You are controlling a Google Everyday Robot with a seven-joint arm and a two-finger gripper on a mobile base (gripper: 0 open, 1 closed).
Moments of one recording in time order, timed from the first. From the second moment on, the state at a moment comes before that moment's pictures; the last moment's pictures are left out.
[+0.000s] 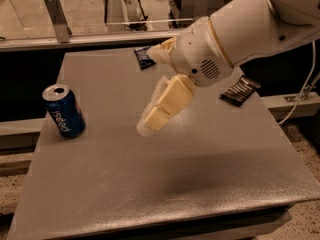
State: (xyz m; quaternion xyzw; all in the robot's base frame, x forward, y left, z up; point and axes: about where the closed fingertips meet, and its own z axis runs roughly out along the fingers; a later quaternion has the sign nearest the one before) arm 0.435 0.016 0.979 -0.62 0.65 0.28 0.34
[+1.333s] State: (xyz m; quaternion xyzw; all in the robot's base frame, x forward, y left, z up) arm 0.448 0.093 0.923 -0.63 0.59 0.34 0.37
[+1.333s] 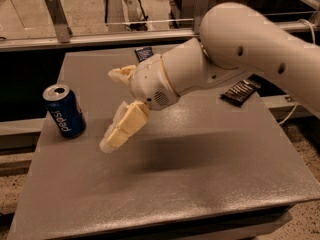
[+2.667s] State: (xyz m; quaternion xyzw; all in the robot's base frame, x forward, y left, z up) arm 0.473 0.195 0.878 -0.59 0.54 0.43 0.42
